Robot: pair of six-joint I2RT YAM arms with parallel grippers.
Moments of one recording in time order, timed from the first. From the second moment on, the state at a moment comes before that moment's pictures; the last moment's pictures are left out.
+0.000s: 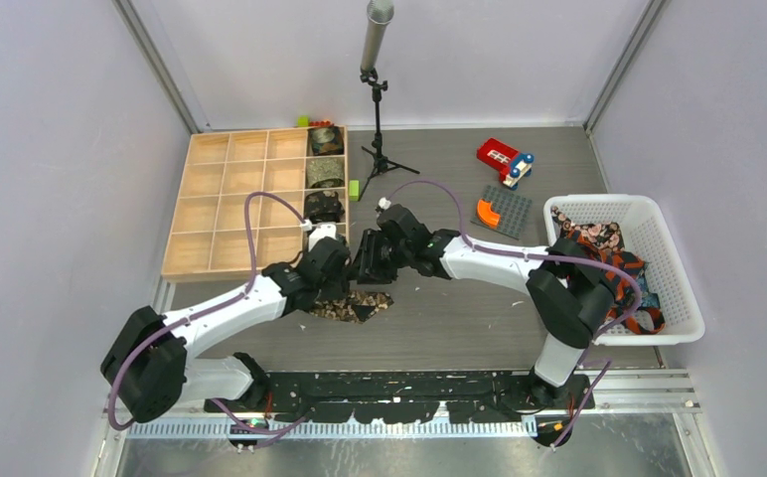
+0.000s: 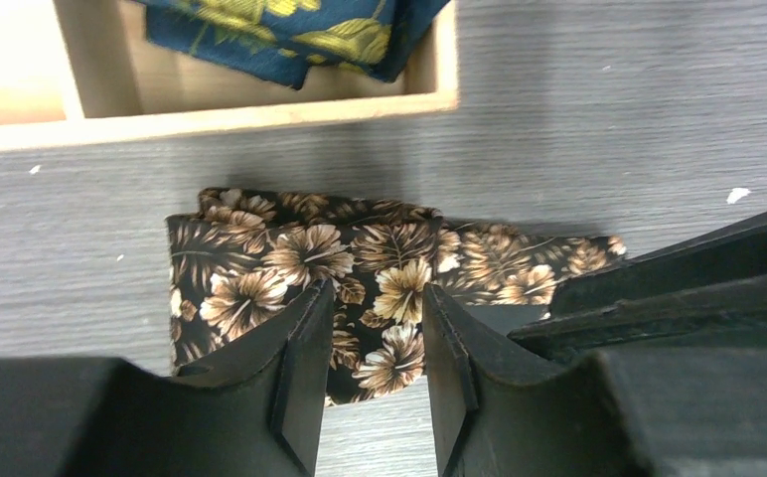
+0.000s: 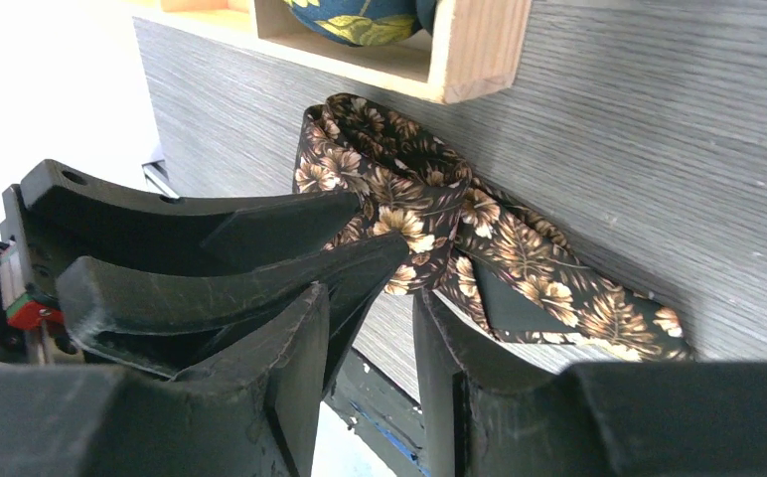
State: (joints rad) left arm -0.76 1.23 0.69 -0.44 -0.33 -0.68; right arm 0.87 1.74 1.11 -0.10 -0.27 1.00
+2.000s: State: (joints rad) left arm -0.32 1.02 0.50 -0.47 0.13 -0.58; right arm 0.93 1.99 1.20 -0.08 -0.29 1.05
